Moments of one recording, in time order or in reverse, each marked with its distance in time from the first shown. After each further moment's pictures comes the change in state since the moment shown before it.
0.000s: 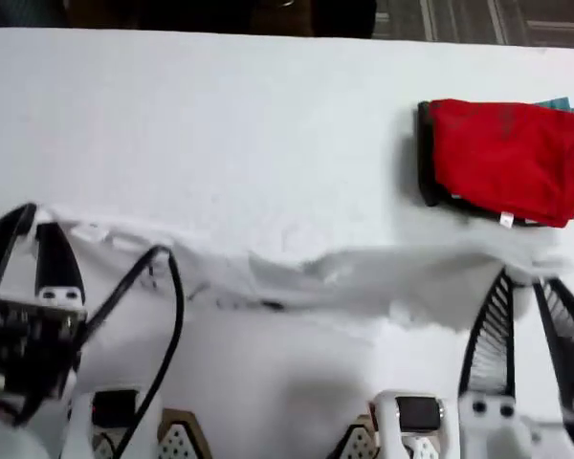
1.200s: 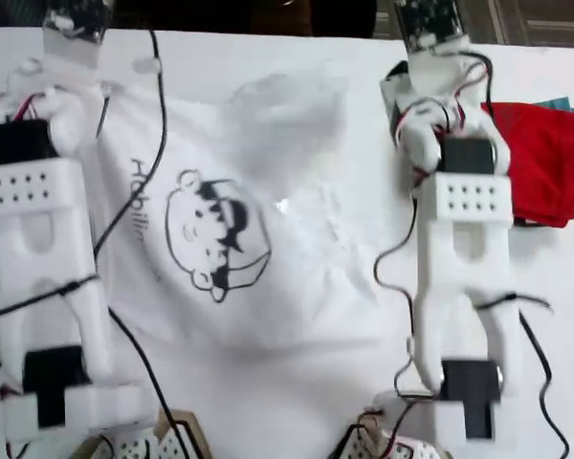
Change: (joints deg) left arm -5.2 57.6 -2.3 -34.3 0.0; right arm 0.1 69.8 7.2 -38.2 3.2
